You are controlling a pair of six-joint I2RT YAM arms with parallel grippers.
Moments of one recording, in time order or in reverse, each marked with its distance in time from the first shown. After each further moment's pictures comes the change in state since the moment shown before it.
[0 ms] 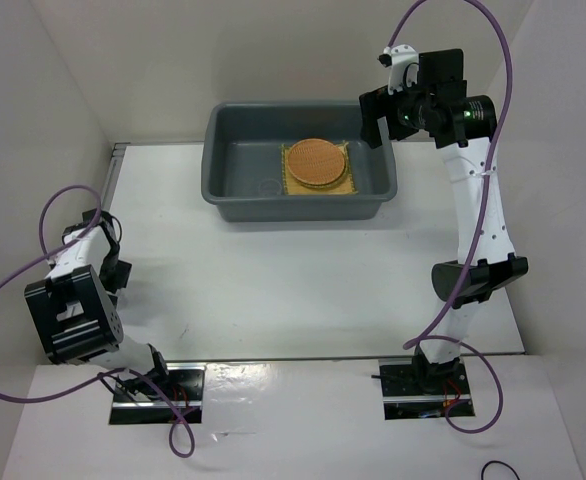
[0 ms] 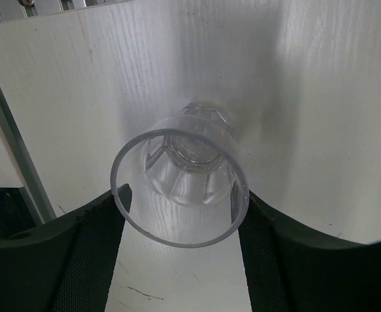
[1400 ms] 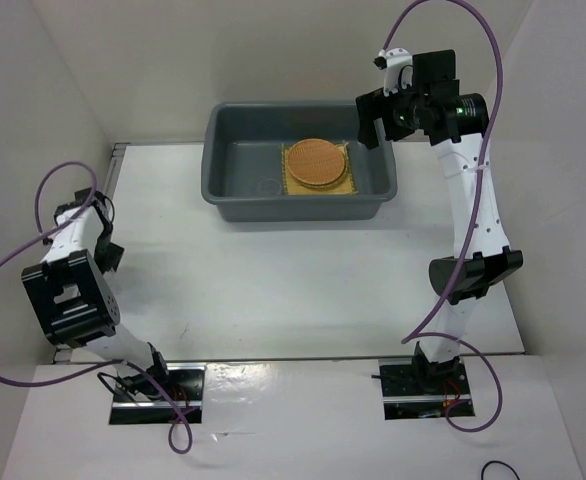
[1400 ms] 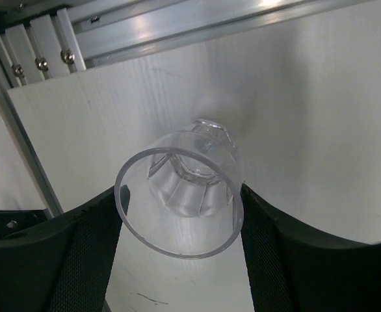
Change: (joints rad) left arm 0.000 0.109 0.178 -0.059 -0.059 0.122; right arm 0.000 0.038 0.003 0.000 0.000 0.000
